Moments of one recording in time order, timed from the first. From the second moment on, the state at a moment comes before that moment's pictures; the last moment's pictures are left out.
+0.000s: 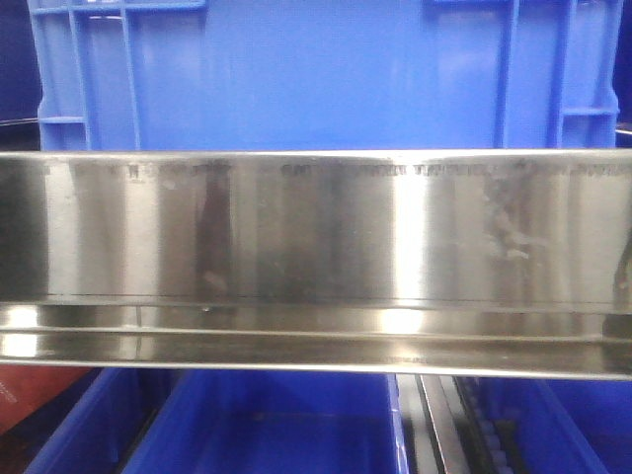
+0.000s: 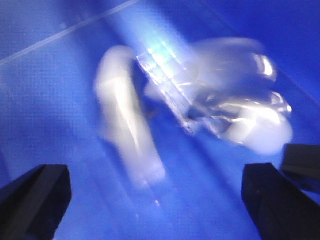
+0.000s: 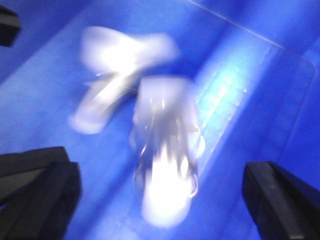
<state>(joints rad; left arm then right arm) -0.48 1.79 -1.82 -0.04 0.91 0.08 0.49 1.69 -1.76 0.12 1.00 -0.11</state>
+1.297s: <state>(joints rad) -0.48 0.67 -0.94 0.13 0.61 -0.11 0.49 0.57 -0.87 0.03 0.65 -0.07</state>
